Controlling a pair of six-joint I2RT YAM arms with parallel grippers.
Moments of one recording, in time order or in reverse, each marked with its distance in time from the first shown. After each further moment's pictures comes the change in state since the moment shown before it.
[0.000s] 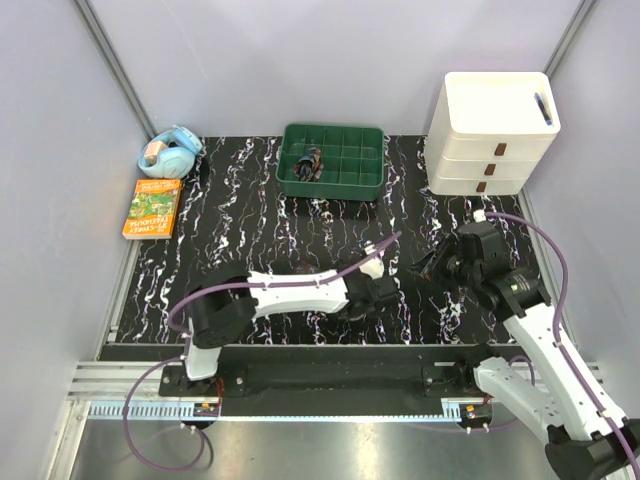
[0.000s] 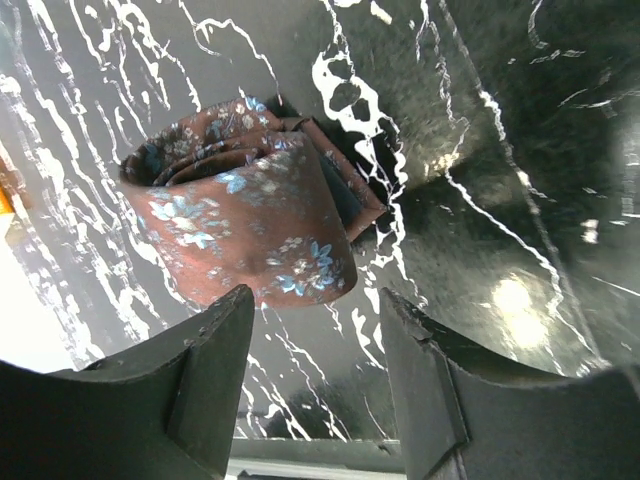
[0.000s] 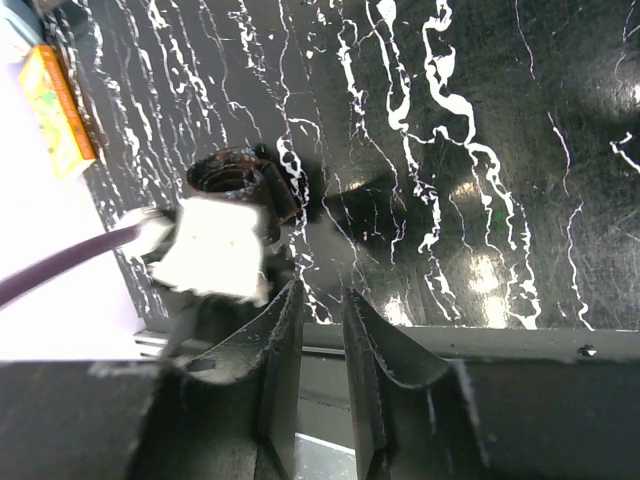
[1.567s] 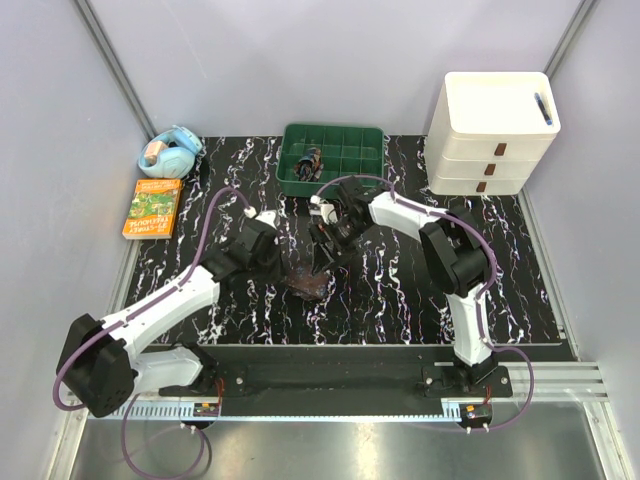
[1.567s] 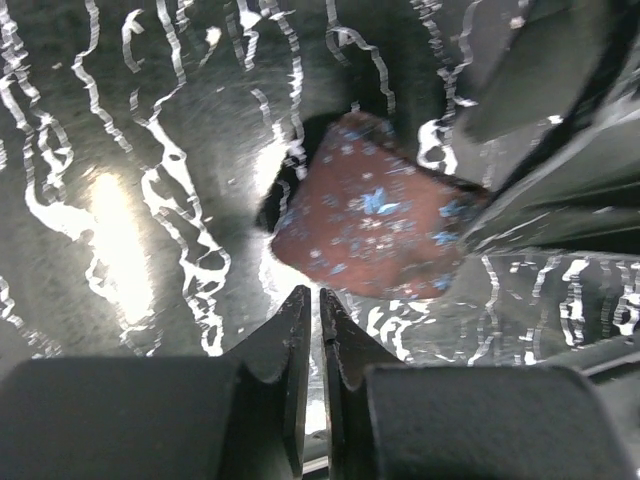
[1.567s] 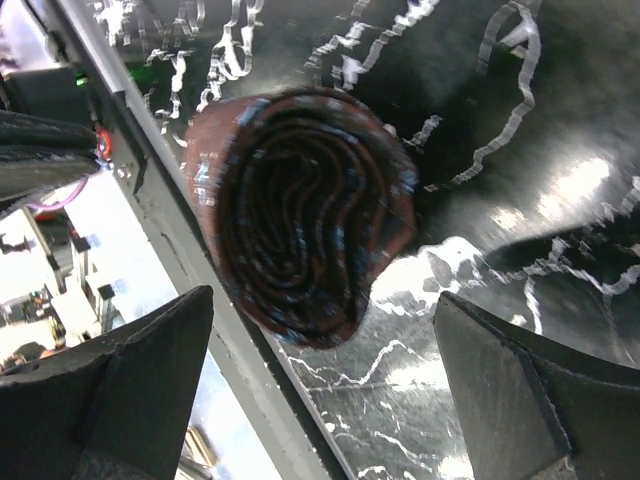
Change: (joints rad) left arm 0.602 -0.772 -0.608 0.480 0.634 -0.047; right arm 0.212 1.339 0.686 0.090 -0.702 -0.940
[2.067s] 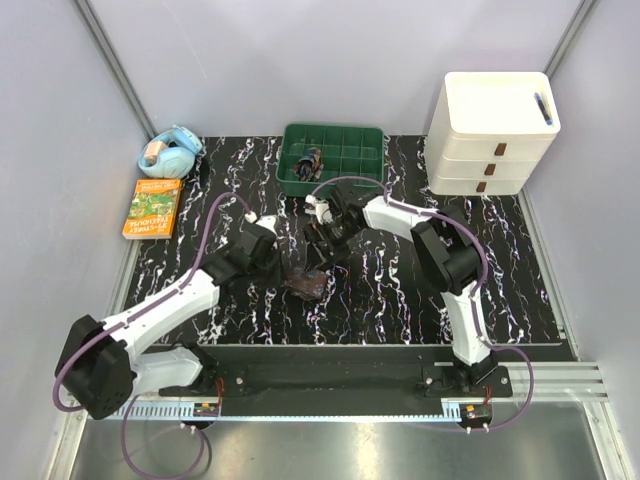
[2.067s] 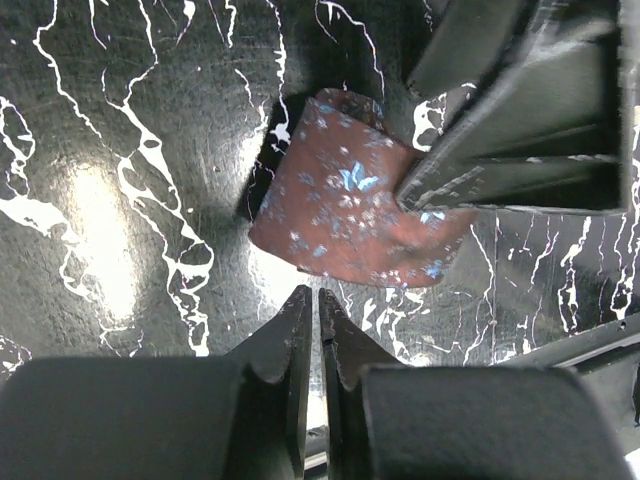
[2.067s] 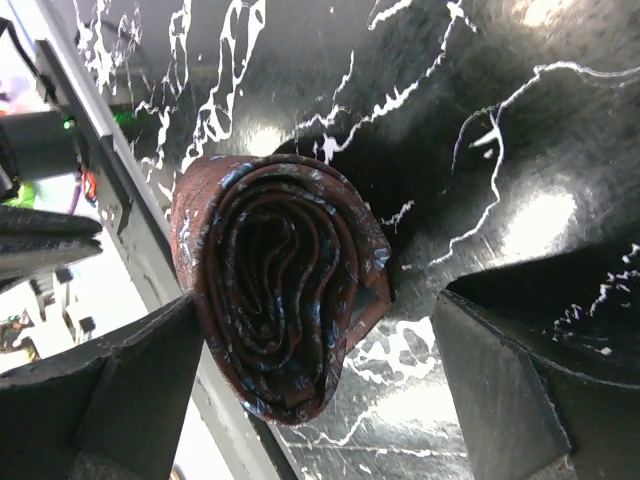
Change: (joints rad) left arm 0.000 -0.007 -0.047 0.042 0.044 -0.008; right arm 0.023 0.048 -0.007 0.159 0.020 0.051
